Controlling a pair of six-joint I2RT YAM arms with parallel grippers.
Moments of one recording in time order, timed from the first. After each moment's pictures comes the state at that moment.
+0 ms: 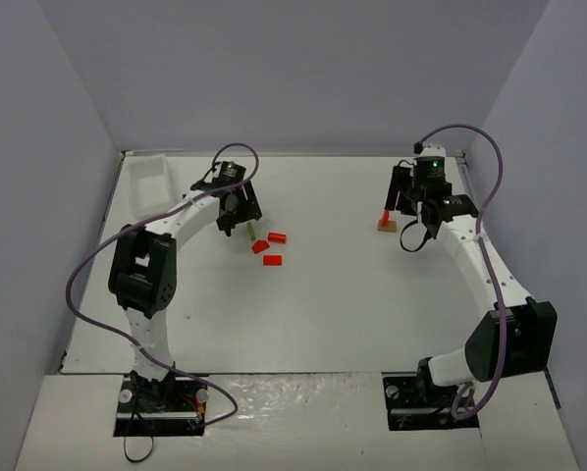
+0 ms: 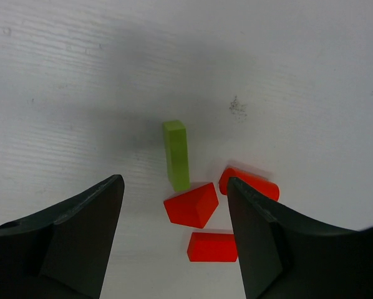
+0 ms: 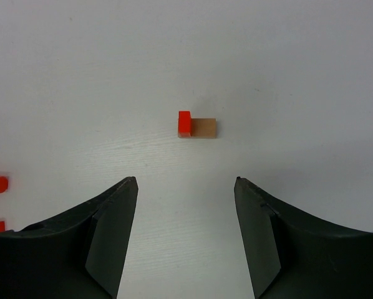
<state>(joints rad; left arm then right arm) -0.36 1.93 1.51 -0.54 -0.07 -0.64 0.15 1.41 1.23 -0.48 0.16 0.23</state>
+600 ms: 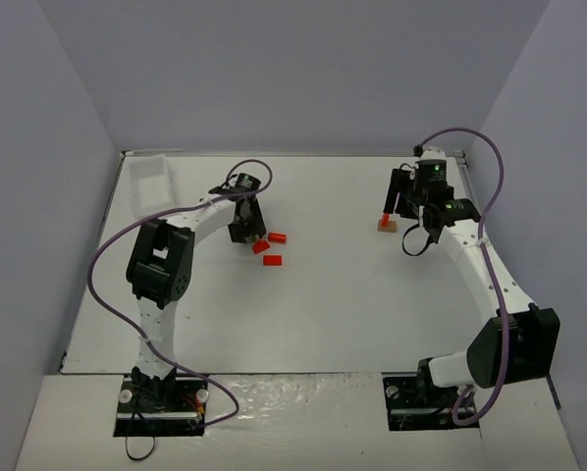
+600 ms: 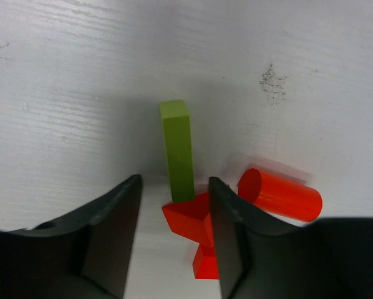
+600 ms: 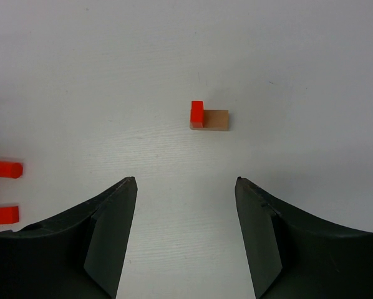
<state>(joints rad) -0.40 2.07 1.55 -0.62 -0.08 -0.66 0.15 1.38 1.19 -0.48 0.12 0.24</state>
